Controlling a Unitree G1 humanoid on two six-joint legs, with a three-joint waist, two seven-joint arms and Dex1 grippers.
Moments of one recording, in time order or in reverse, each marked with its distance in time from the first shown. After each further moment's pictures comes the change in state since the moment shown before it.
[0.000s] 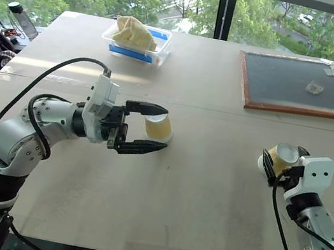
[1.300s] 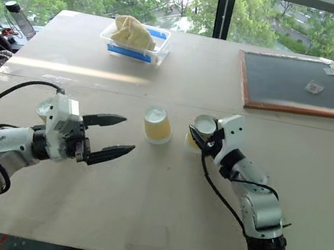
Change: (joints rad) left arm 0.435 0.029 0.315 -0.105 0.037 -0.038 0.109; right arm -0.410 0.098 0.512 0.205 0.015 0.113 0.037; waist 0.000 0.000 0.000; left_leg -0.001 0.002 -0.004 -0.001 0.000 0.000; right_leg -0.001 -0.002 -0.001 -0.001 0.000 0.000
